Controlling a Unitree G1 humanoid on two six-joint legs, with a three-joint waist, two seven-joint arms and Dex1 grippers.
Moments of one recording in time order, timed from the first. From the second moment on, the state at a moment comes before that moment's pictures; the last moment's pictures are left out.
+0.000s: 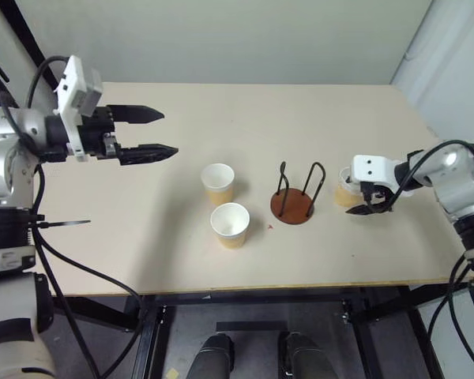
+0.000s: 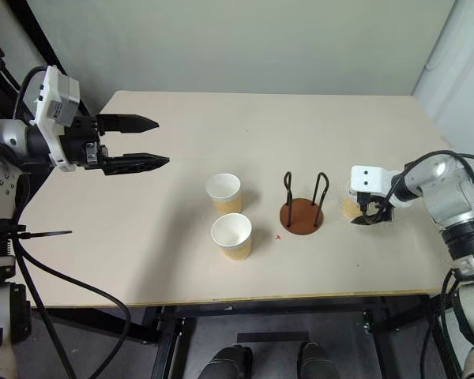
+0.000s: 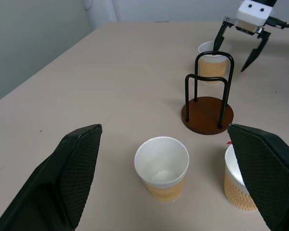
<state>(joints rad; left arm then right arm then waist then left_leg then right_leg) -0.89 0.97 0.11 0.27 -0.46 0.49 -1.35 -0.96 -0.87 0.40 0.52 -0.20 0.06 1.33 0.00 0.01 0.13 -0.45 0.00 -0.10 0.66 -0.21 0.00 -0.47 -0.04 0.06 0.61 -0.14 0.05</state>
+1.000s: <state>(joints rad) -0.91 0.96 0.10 0.28 -0.45 0.49 -1.35 -1.21 -0.80 0.30 0.16 -0.06 0.28 1.53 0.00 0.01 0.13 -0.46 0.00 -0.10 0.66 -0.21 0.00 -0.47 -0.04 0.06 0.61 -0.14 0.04</state>
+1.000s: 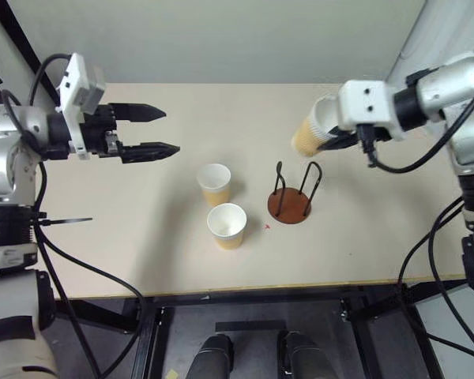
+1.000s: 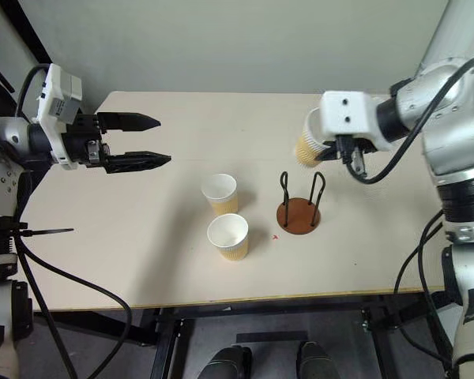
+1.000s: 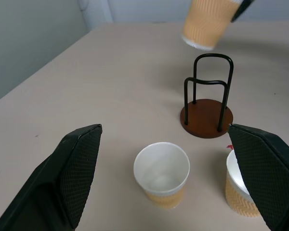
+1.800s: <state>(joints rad) -0.89 0.97 0.11 0.27 -0.45 0.50 -1.34 -1.16 -0.75 0.38 0.22 -0.14 0.10 1.56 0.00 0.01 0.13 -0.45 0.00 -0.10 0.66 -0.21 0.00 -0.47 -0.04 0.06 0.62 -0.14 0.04</state>
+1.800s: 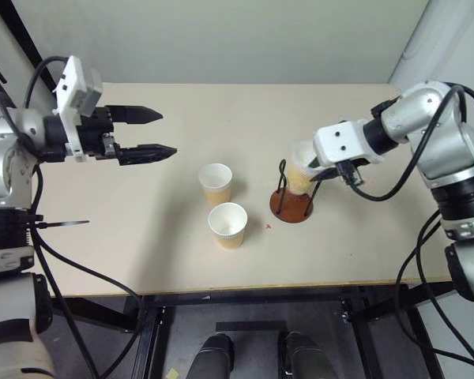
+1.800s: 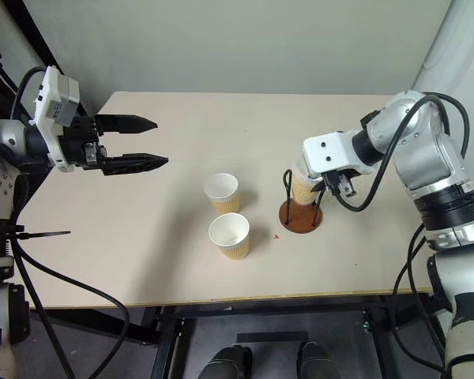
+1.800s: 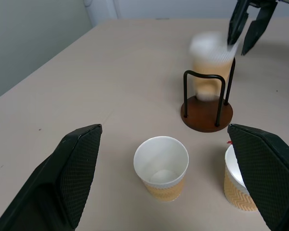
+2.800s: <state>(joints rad) -0.89 1.02 -0.15 0.01 -0.38 0.35 -1.57 -0.87 -1.01 0.02 -0.33 0.47 0.98 1.36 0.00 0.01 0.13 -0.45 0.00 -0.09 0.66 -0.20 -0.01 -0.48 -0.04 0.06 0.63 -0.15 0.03</state>
